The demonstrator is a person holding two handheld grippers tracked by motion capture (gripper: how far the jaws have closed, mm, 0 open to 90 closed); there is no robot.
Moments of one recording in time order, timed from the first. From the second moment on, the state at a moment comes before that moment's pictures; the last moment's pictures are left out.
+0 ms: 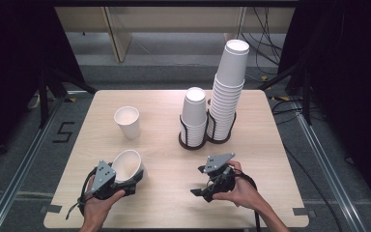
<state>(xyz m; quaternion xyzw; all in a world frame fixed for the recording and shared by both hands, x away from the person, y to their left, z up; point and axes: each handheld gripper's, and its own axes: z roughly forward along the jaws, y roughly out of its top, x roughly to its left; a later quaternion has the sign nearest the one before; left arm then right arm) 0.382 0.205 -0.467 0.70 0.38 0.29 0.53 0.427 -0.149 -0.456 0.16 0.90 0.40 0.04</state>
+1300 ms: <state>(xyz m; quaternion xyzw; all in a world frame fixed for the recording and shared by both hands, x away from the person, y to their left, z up) 0.482 0.255 -0.474 0.69 0.47 0.33 0.43 0.431 -0.154 -0.460 0.17 0.90 0.40 0.04</state>
